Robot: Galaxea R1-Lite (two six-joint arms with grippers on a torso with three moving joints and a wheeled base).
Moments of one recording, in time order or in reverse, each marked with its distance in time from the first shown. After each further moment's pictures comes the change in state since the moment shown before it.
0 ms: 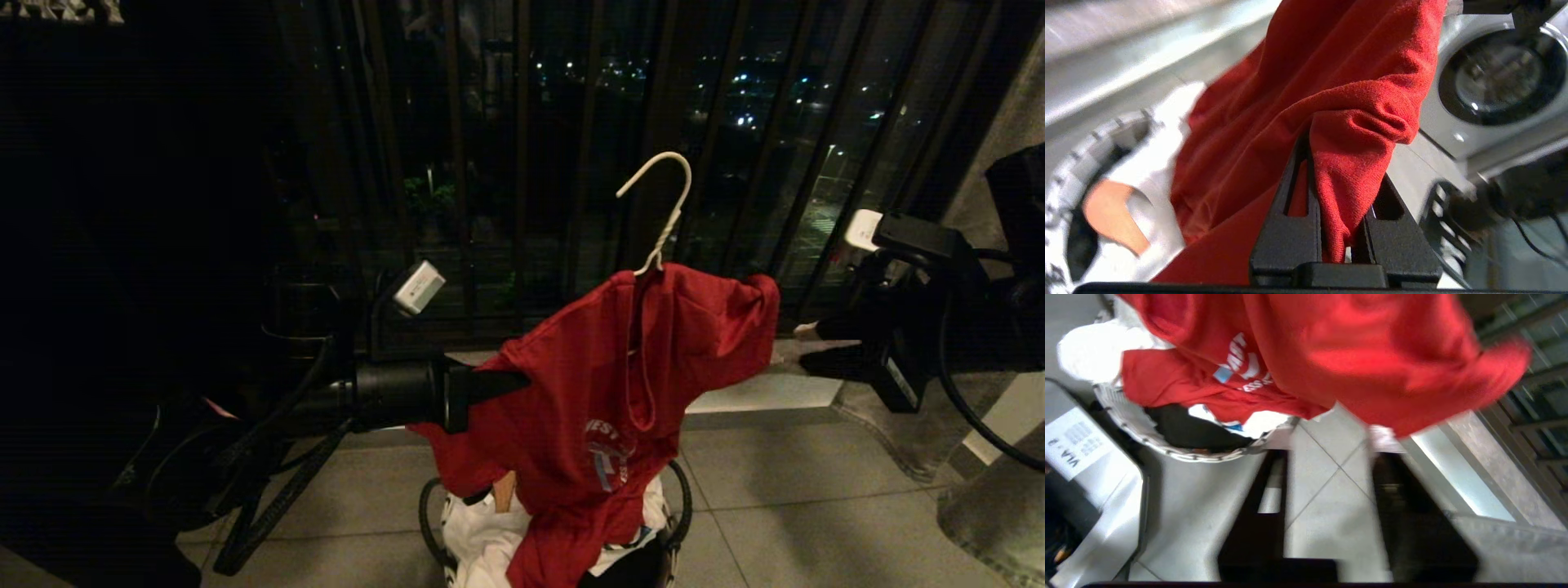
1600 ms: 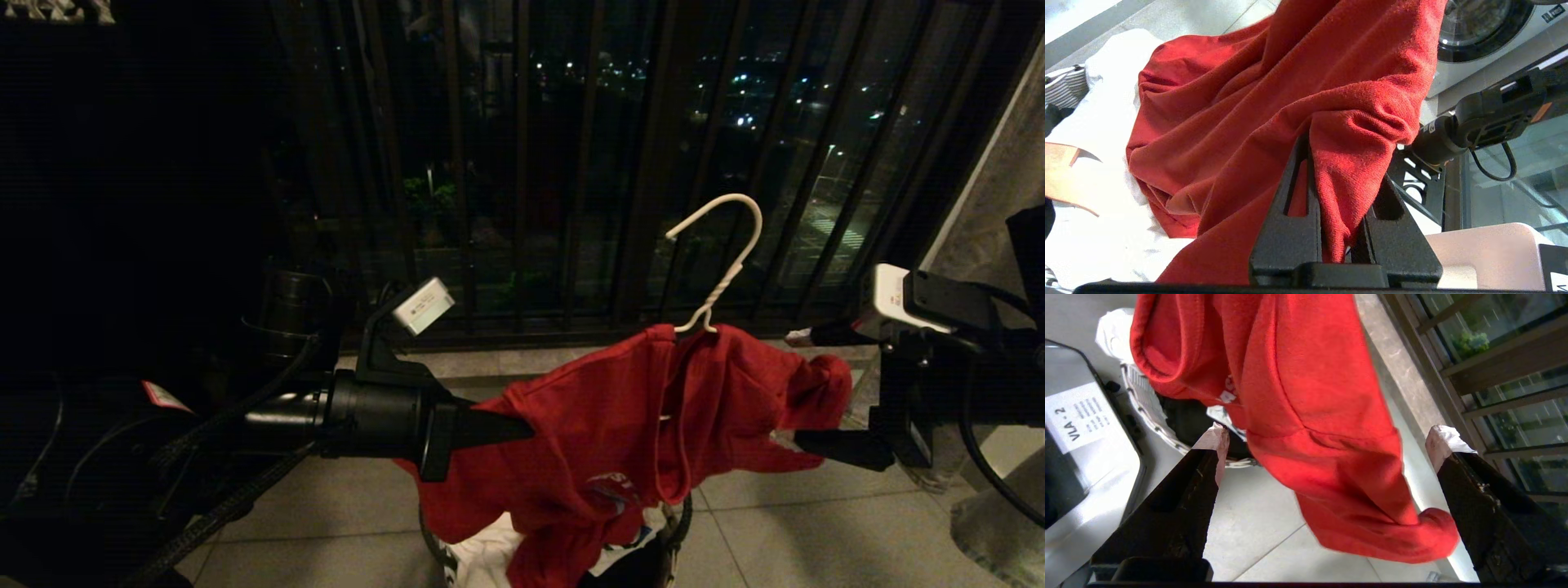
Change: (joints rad) left arm -0.037 -0.110 -0.029 0.305 -0.104 0.124; right arm -0.008 -0.074 0.199 -0.144 0.155 -0.181
